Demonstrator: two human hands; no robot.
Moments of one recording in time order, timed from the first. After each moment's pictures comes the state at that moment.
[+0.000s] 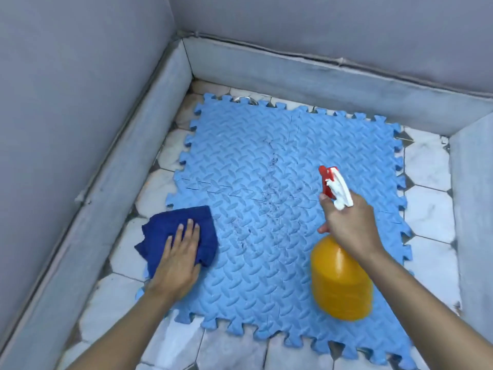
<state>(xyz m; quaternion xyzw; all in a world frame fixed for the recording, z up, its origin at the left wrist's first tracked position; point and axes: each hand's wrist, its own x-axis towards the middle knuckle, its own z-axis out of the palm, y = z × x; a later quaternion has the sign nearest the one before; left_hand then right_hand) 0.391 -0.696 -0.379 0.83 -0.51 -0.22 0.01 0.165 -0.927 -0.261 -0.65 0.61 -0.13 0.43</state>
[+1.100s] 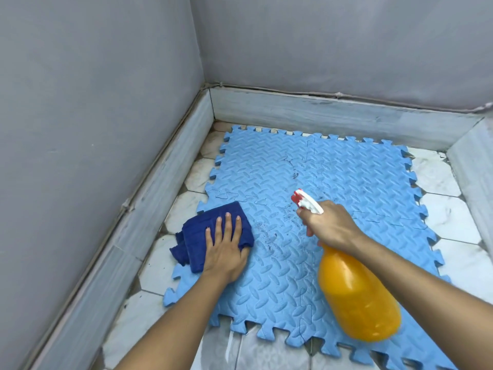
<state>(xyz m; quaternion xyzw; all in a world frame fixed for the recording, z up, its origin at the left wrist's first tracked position) 0.392 -0.736 -0.421 0.84 -0.52 -0.16 -0.01 0.215 -0.868 -0.271 -0.74 0.55 -0.02 0.39</state>
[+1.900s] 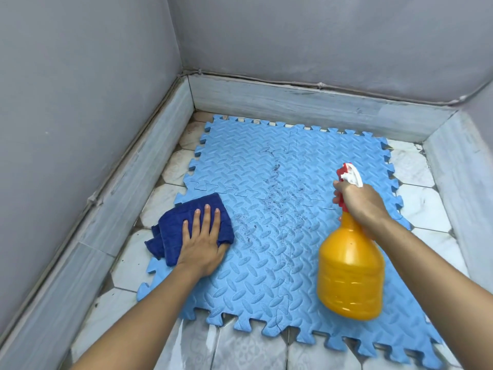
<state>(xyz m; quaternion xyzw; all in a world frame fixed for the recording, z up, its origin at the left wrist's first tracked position) 0.399 -0.739 -0.423 0.82 -0.54 -0.17 -0.04 0.156 -0.922 -0.277 -0.54 0.70 -0.17 0.45</state>
